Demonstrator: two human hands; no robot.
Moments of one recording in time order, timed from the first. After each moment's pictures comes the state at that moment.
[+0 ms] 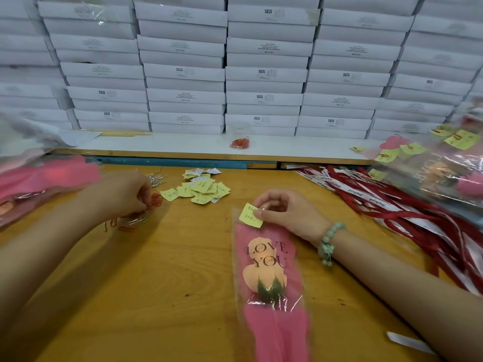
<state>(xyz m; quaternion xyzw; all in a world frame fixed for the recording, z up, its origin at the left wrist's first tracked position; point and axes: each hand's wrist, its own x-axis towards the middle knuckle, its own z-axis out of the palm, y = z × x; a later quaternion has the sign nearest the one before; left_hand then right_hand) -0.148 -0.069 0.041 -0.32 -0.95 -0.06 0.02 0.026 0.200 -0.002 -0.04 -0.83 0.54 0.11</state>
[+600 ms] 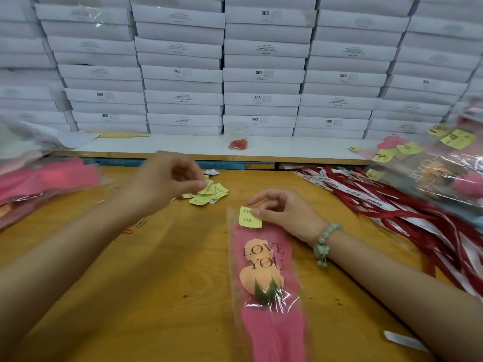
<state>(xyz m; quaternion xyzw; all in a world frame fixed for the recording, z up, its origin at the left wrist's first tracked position) -0.083 -0.025 0.064 -0.39 -0.82 -0.41 0.01 0.025 0.201 -0.006 -0.02 -0.83 0.54 0.14</state>
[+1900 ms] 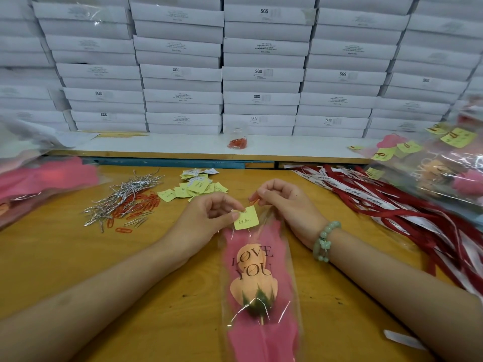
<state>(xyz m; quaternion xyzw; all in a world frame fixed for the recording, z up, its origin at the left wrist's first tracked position) -0.056 0.015 -0.008 -0.37 -0.71 -0.58 -0.14 0.022 0.196 -0.004 -0.04 -0.75 0.63 0.19</state>
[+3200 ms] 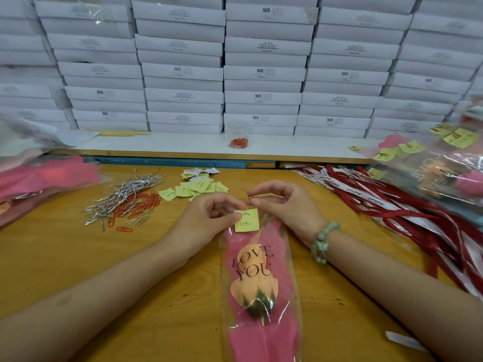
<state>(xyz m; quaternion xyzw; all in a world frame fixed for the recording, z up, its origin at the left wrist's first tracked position) -0.057 0.014 -0.010 -0.38 -0.70 -0.59 -0.14 0.026 0.193 -0.002 -0.02 -0.74 0.65 0.18</state>
